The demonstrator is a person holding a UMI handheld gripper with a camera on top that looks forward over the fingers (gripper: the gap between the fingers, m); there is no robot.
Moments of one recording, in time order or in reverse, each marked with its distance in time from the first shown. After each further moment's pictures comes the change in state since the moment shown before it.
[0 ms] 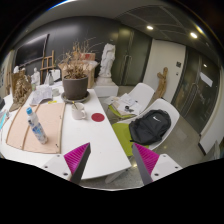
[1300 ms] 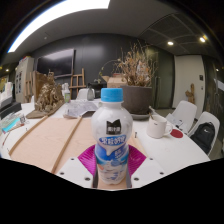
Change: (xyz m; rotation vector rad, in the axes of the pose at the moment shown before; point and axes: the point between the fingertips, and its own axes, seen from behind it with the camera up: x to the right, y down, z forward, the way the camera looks) arm -0.389 -0.019 0.146 0.308 -0.287 0.003
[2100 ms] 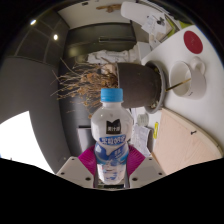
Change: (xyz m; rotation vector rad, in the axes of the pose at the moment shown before) arm 0.038 -0.217 0.098 -0.037 -0.552 1.529
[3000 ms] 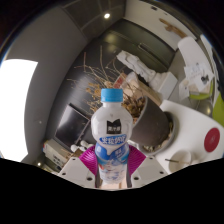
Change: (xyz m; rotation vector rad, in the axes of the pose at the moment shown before) arm -0.031 -0.095 0.000 -0.020 0.101 -0.617
